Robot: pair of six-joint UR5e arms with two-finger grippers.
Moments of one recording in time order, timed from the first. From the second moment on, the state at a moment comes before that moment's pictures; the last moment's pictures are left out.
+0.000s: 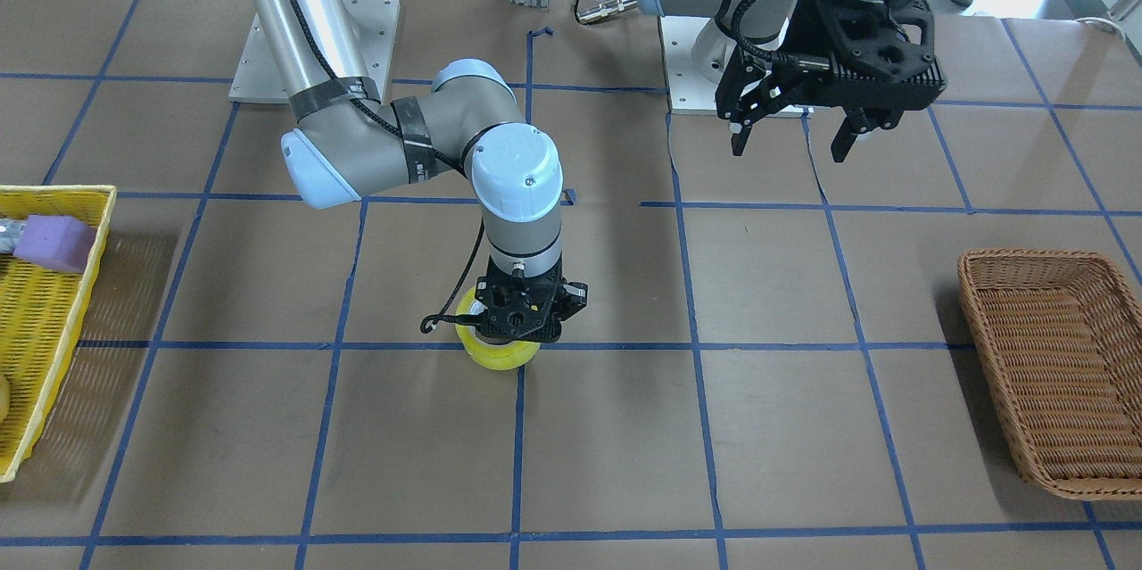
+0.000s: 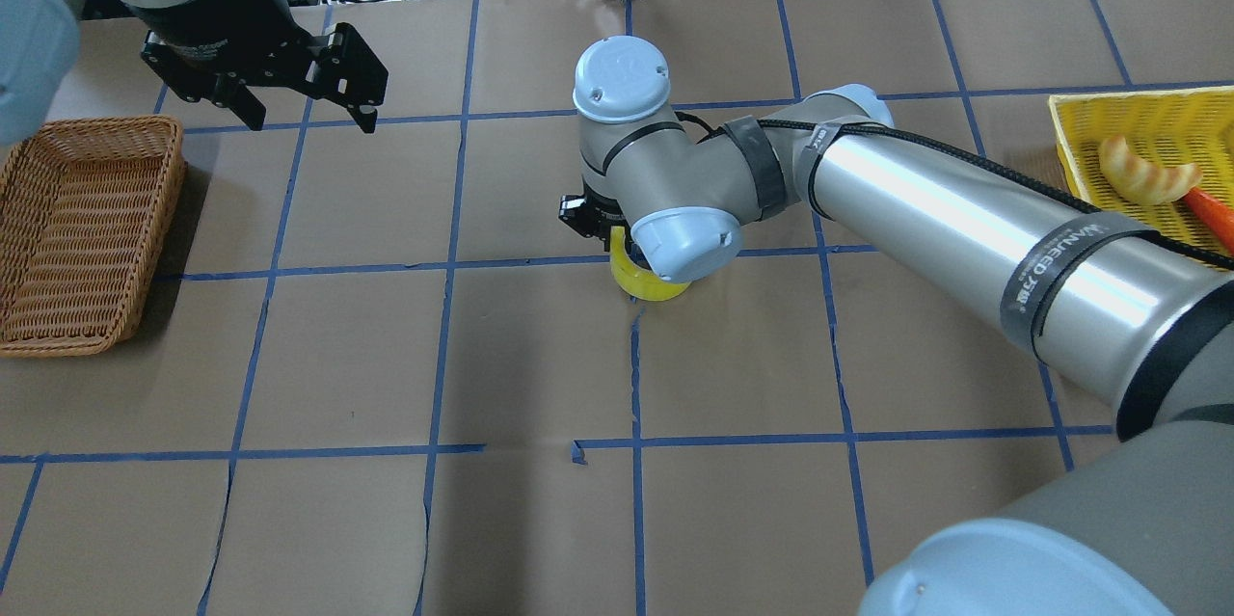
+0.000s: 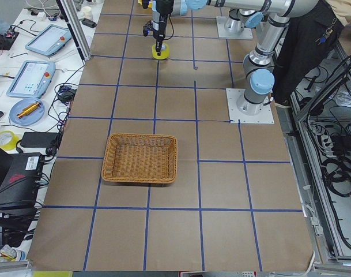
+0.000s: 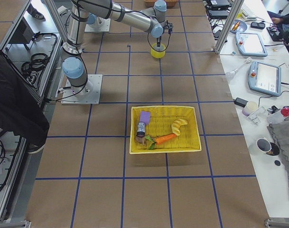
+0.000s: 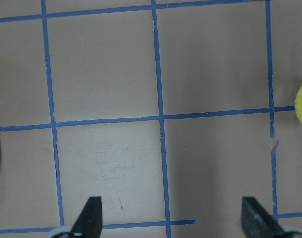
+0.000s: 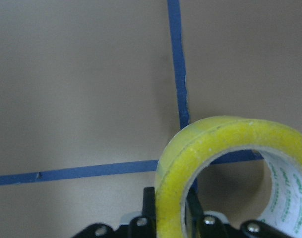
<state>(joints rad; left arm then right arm) -1.58 -1.55 -1.53 -1.54 1.59 0.05 1.98 -1.06 1.65 -2.23 -1.54 0.53</state>
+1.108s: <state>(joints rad) -1.58 -1.55 -1.52 -1.54 1.59 0.06 1.92 -1.26 1.65 -2.17 -1.73 0.53</state>
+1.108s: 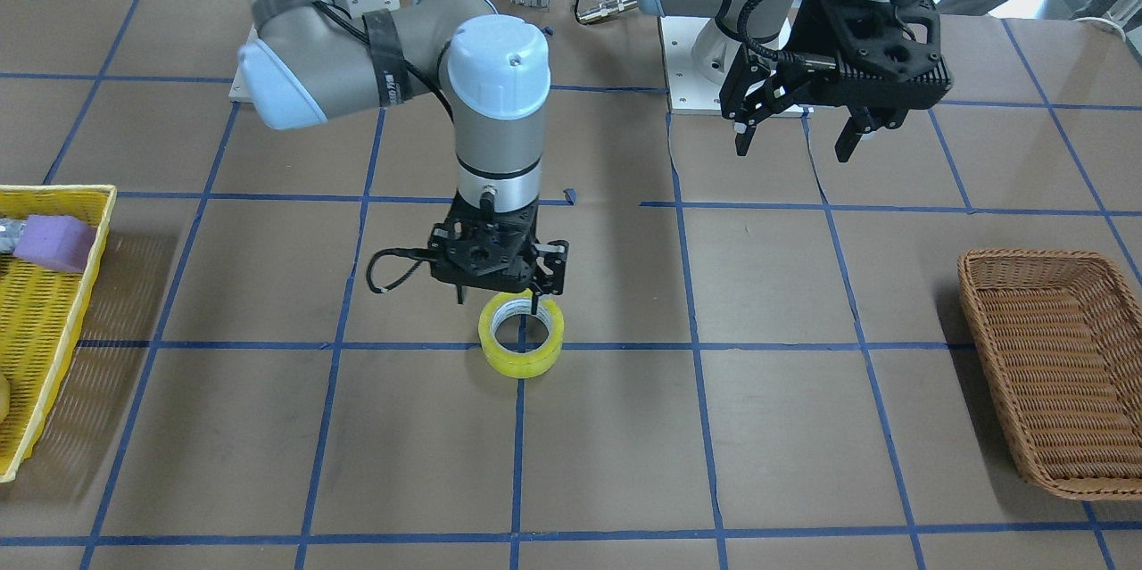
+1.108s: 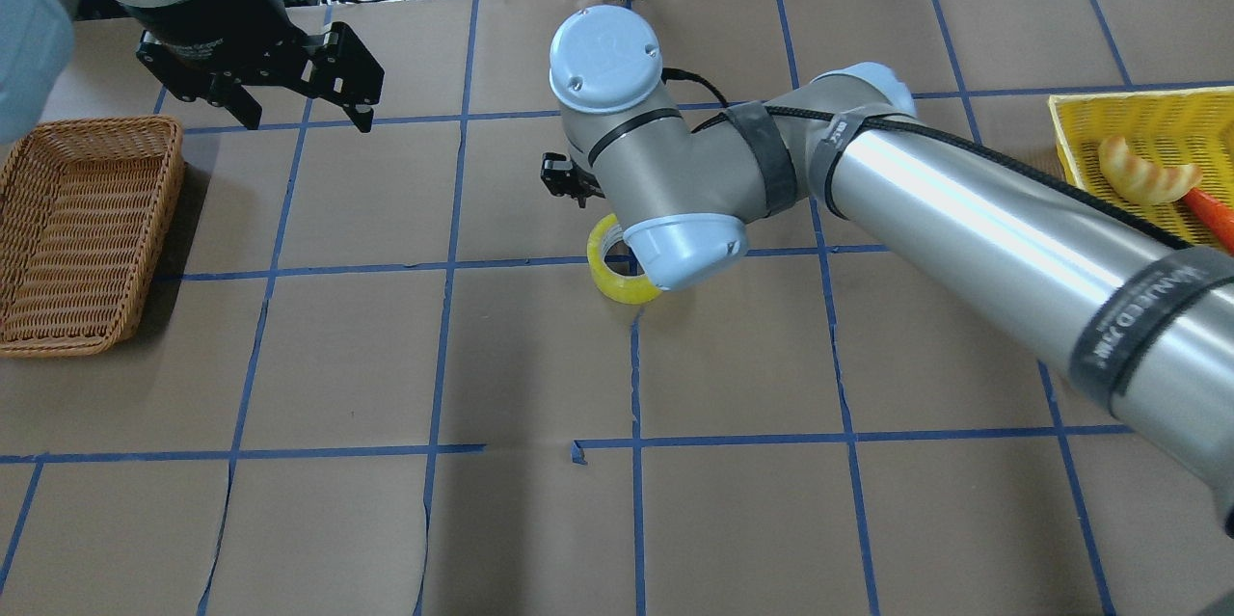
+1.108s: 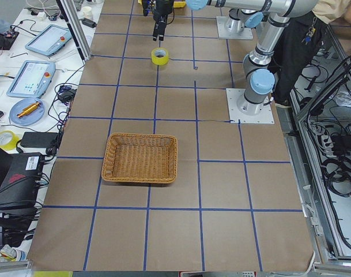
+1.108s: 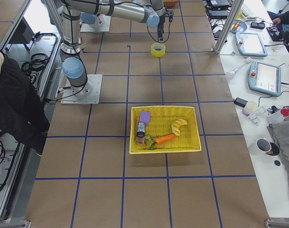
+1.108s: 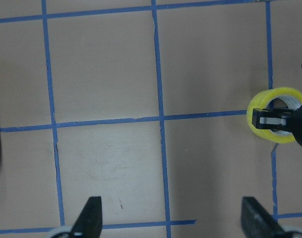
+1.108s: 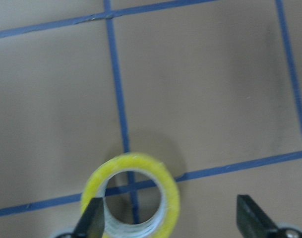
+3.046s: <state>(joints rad) -1.82 -1.89 -1.71 -1.08 1.44 -0.12 1.57 -1.56 1.58 -1.53 -1.58 0.00</state>
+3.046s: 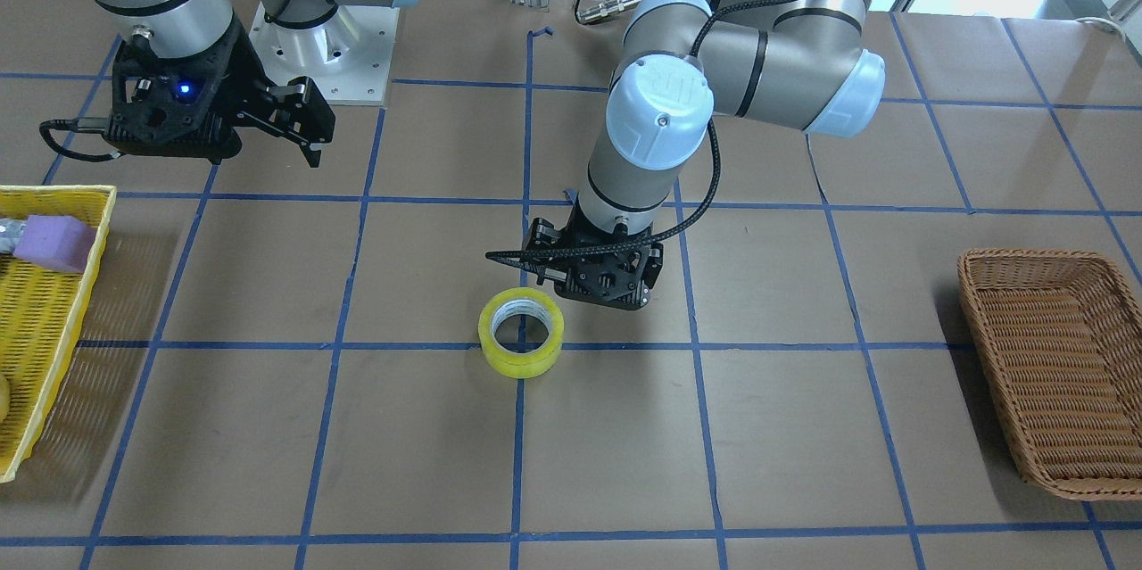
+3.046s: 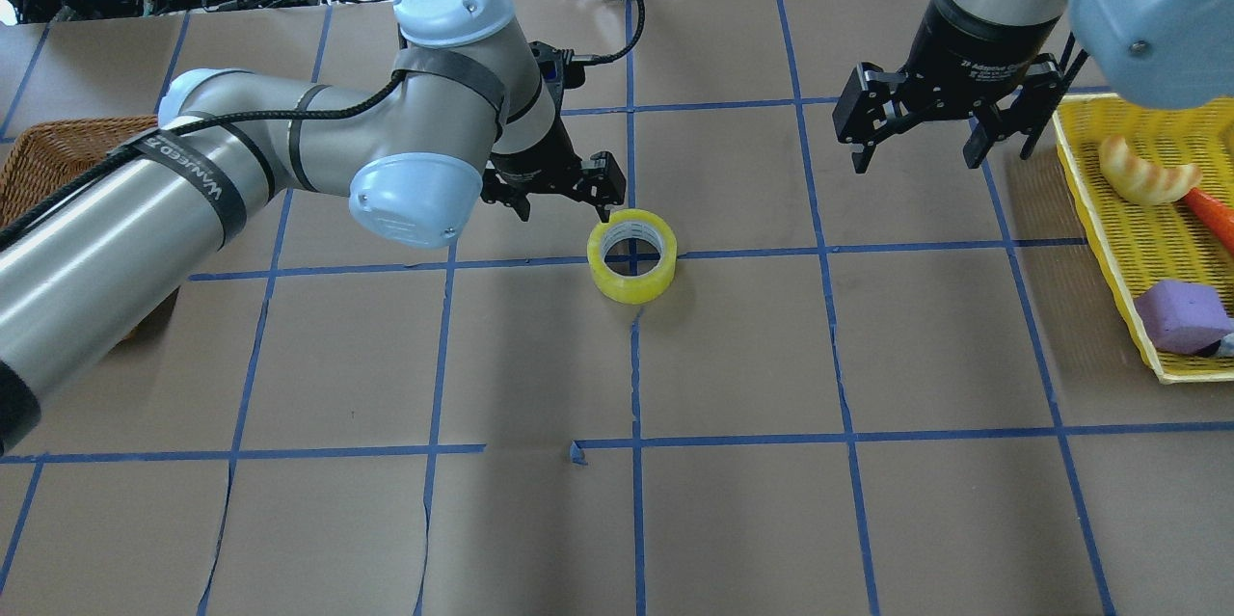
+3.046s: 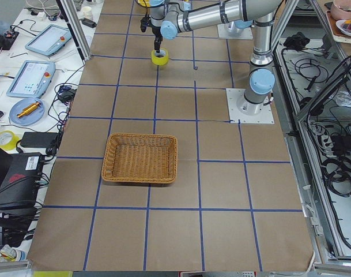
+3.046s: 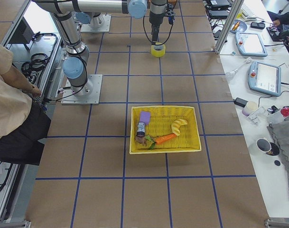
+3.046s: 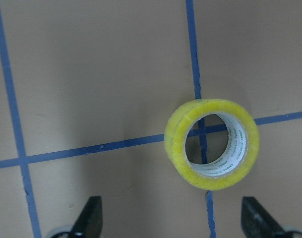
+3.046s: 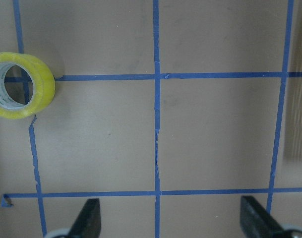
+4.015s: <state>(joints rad) -1.86 -2.04 -1.72 -0.97 1.43 -0.14 1.58 -1.57 1.58 -1.59 -1.58 -0.01</state>
